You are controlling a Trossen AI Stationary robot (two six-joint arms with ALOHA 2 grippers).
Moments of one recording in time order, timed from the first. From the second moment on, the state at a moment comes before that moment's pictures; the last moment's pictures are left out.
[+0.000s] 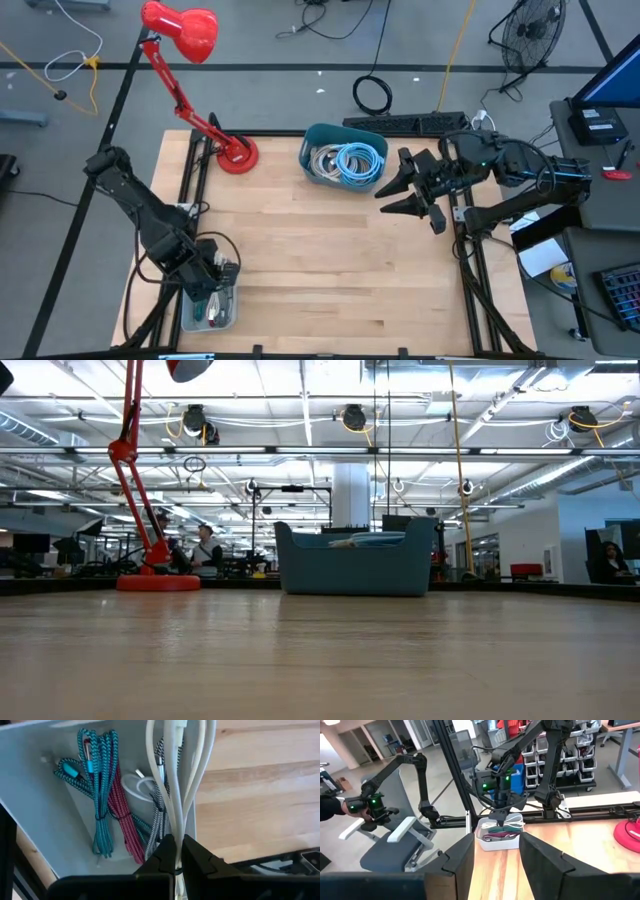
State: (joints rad) left arm -0.83 1.20 0.91 -0.97 0.02 -2.34; right arm 0.09 1.13 1.48 -0.53 -0.24 0.25
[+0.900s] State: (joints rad) left arm -0.86 1.26 0.70 -0.73 0.20 -2.36; right arm 0.09 1.13 1.48 -0.53 -0.24 0.25
